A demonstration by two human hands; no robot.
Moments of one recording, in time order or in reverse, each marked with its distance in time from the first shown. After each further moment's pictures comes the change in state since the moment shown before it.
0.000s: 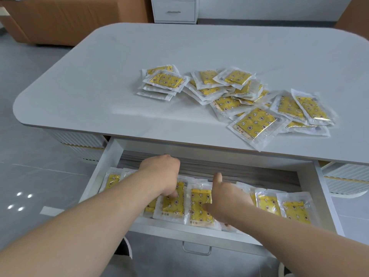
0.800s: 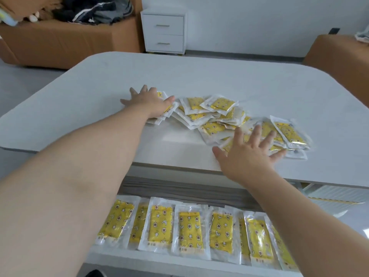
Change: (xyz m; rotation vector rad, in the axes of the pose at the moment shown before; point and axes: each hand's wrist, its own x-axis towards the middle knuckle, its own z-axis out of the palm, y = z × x) left_hand 0.130 -0.073 -0.149 -0.521 0.526 -0.269; right_hand 0.012 0.021 -0.122 -0.023 0.513 0.254
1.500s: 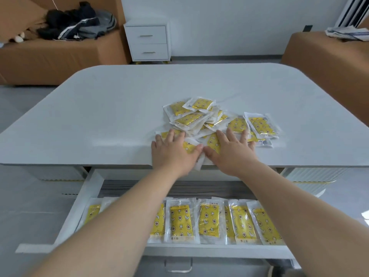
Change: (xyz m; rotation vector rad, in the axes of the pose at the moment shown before) left_hand -0.160 0.055 0.074 0.063 0.031 0.269; right_hand 0.010 0.042 0.007 0.065 -0.077 -0.183
